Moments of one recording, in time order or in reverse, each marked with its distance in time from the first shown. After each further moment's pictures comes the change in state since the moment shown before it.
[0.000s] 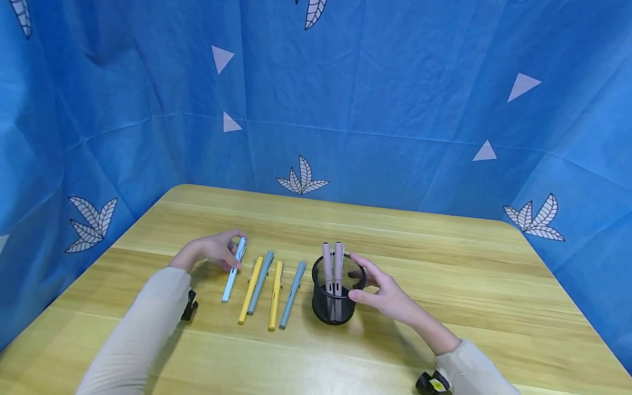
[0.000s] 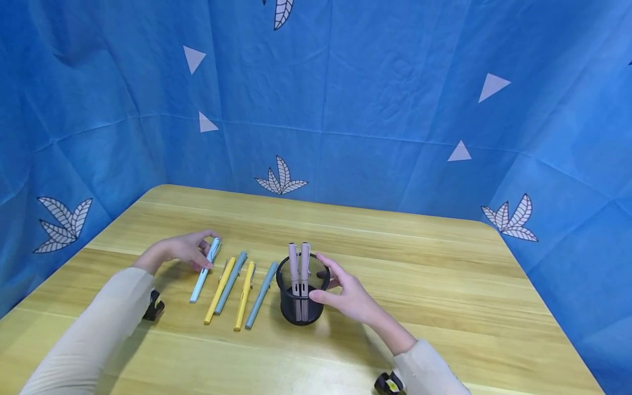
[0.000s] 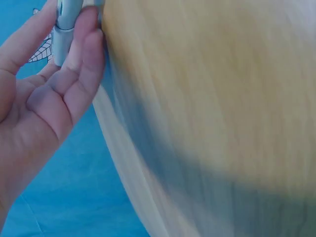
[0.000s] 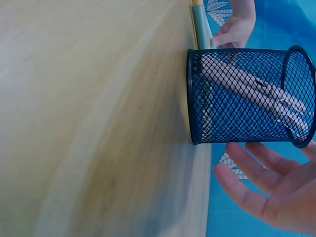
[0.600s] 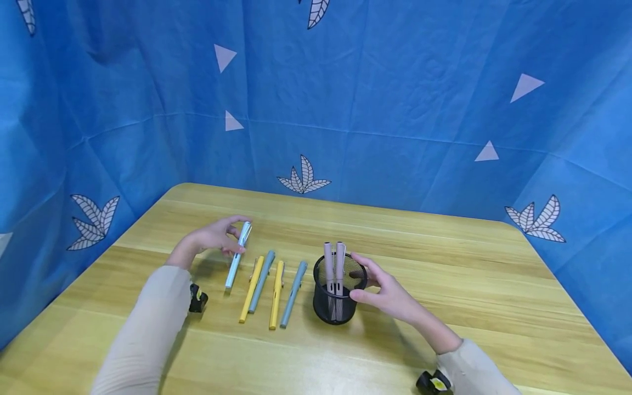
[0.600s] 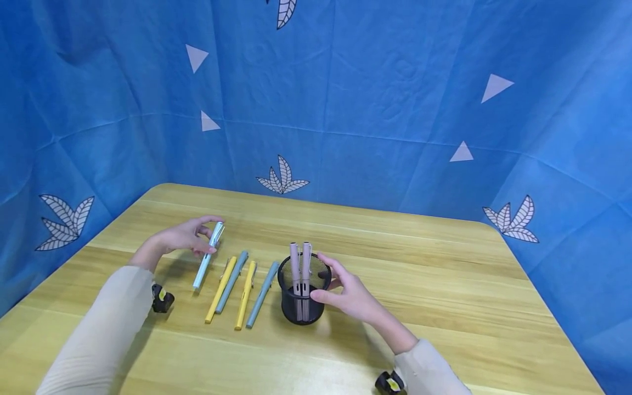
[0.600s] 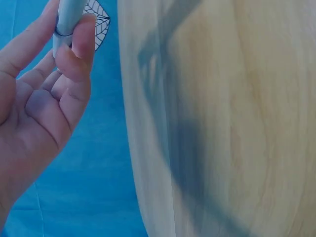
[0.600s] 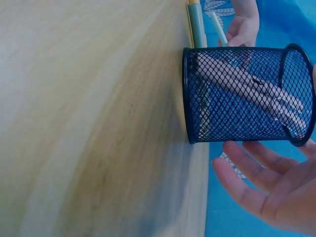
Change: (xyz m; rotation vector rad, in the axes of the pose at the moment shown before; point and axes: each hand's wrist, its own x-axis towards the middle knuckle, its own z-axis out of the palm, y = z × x) left_hand -0.003 0.011 -0.010 -0.067 0.096 0.145; right_hand 0.002 -0.003 -0.001 -0.067 0.004 -0.005
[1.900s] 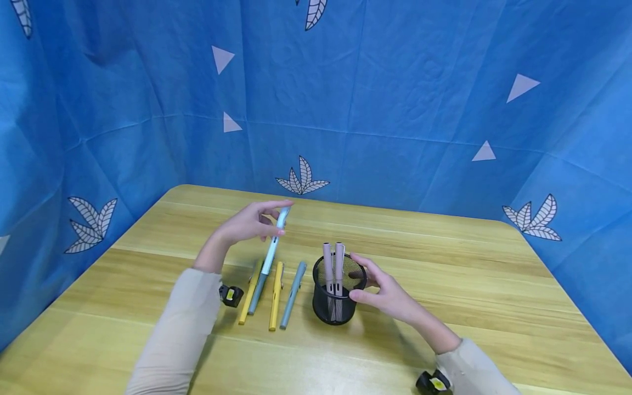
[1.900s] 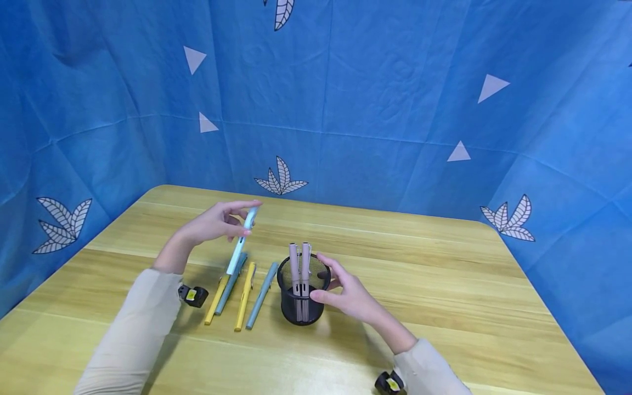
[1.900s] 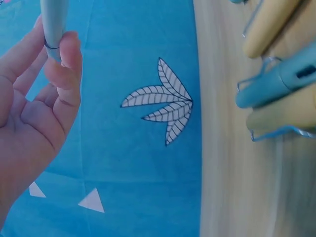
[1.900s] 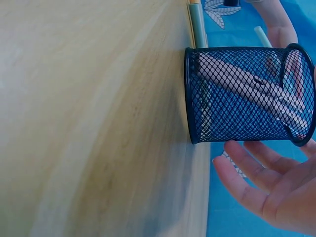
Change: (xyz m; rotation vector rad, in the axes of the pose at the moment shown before) left_hand 0.017 0.078 0.043 0.013 0.058 0.298; right_hand -0.002 -0.001 0.000 0.018 -0.002 0.016
